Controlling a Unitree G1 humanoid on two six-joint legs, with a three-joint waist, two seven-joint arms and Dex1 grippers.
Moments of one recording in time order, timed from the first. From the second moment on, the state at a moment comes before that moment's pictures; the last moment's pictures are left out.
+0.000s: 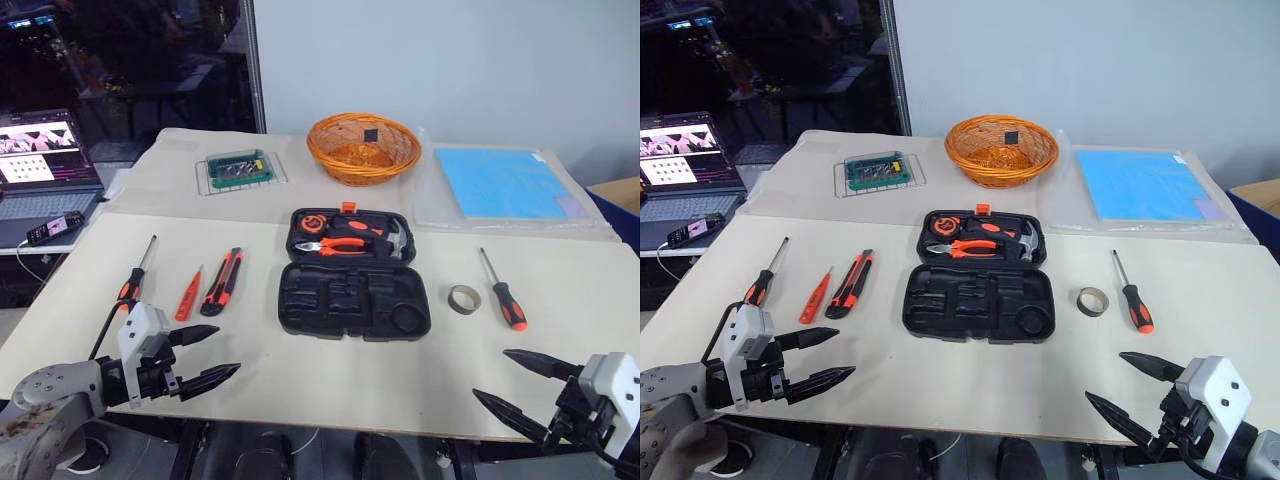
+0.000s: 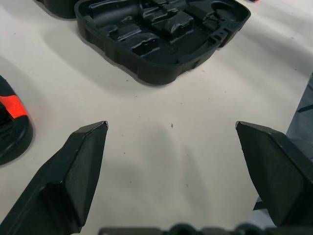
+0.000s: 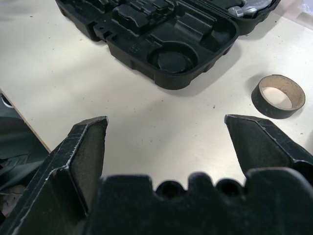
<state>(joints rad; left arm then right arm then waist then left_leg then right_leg) 0.29 0.82 0.33 -0.47 -0.67 0.53 -0.97 0.66 -0.65 -0.61 -0.66 0.53 0.29 0.96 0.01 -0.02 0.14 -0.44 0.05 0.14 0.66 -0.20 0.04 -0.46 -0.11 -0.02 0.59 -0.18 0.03</state>
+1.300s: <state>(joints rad) -0.42 1.07 0.14 -0.02 -0.52 0.74 -1.03 0.12 -0.80 -0.33 -0.78 0.73 0.50 0.80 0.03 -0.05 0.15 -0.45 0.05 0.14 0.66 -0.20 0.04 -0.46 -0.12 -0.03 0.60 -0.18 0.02</state>
